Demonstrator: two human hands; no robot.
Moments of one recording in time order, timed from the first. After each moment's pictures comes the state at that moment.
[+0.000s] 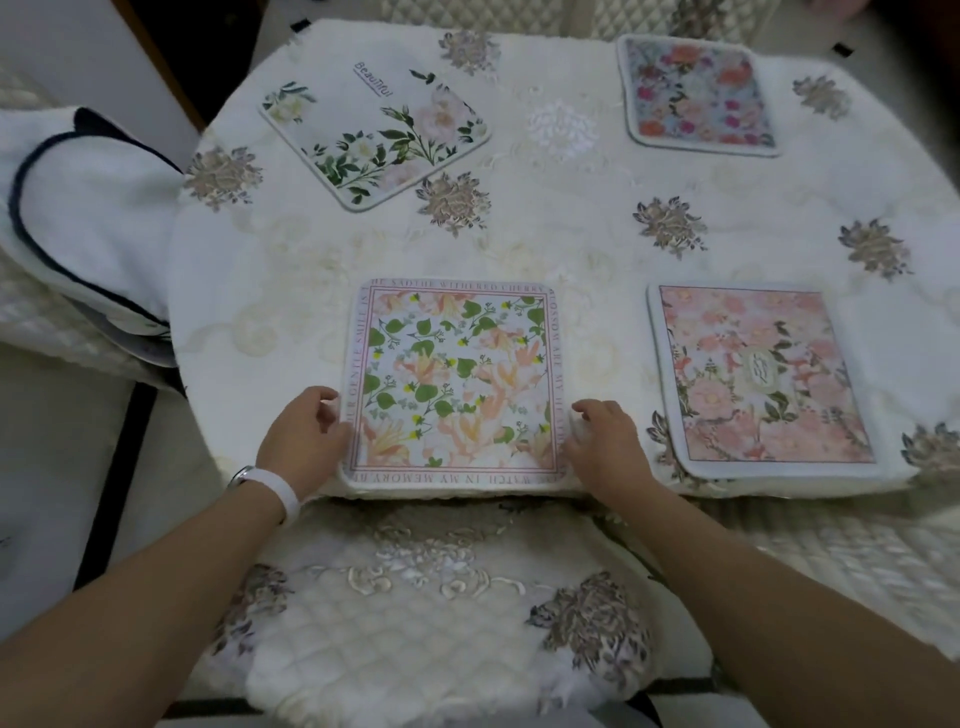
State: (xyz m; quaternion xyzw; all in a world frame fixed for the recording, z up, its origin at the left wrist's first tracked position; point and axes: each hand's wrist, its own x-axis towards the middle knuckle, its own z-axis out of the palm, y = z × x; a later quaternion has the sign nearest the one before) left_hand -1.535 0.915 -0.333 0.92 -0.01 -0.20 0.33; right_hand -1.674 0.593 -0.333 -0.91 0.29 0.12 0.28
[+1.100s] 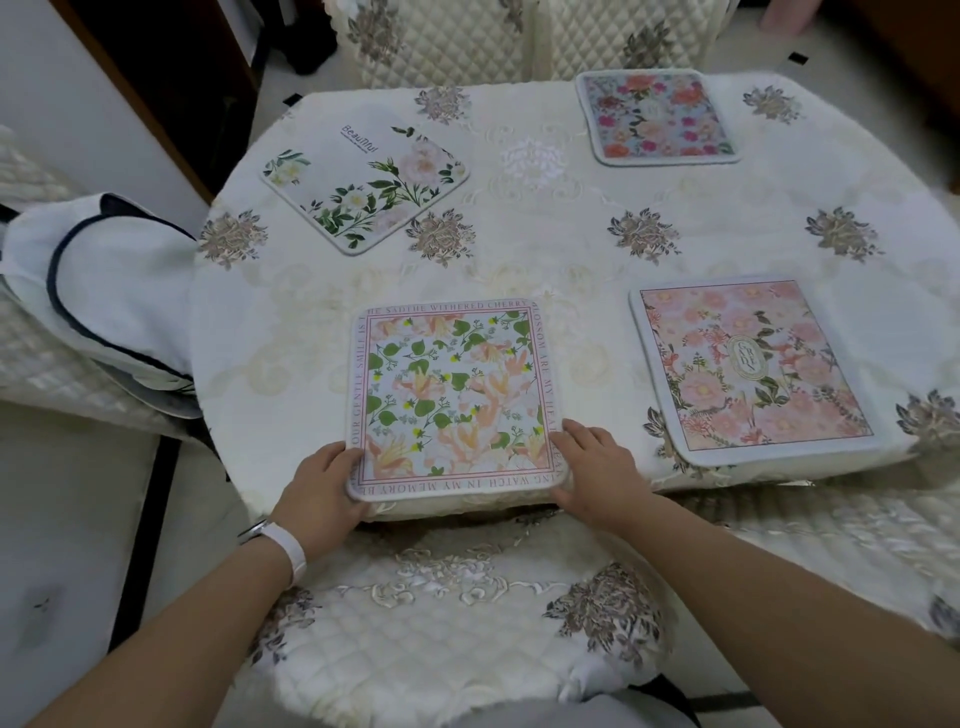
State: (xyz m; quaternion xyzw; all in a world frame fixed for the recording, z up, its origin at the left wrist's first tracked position) left_hand -1.563 0.942 -0.342 0.94 -0.22 -0.20 0.15; right_hand -1.702 0.607 -0.336 -0.97 0.13 0.18 0.14
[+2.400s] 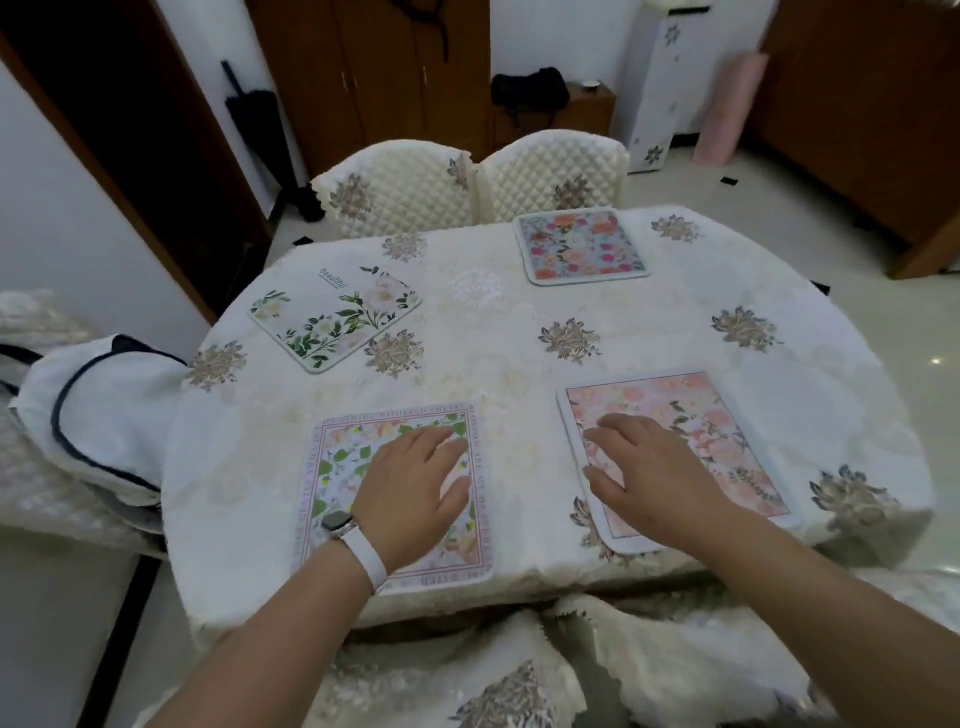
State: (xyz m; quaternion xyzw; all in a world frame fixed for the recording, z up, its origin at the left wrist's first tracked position) left_hand -1.601 0.736 -0.191 0.90 -0.41 -0.02 0.14; right_hand -1.736 0.483 -0.169 -0.99 0.11 0.00 0.09
